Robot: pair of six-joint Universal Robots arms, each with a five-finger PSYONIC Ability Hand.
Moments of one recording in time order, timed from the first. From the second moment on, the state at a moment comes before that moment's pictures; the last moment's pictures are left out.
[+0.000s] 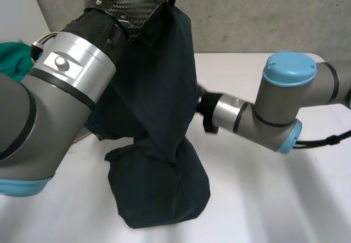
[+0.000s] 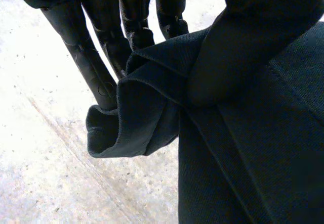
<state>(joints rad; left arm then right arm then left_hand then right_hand) 4.08 -1.64 -1.42 3.50 -1.39 3.51 2.09 -0.81 1.00 -0.17 0.73 3.18 1.11 1.20 1.20 1.20 0.95 0.96 1.17 1.16 1.17 0.96</state>
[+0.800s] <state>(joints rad) 4.21 -1.91 -1.54 3.51 -1.39 3.51 1.99 -1.26 1.55 0.17 1.34 2.58 1.11 1.20 1.20 1.20 0.95 0.98 1.17 1.21 1.19 0.98</state>
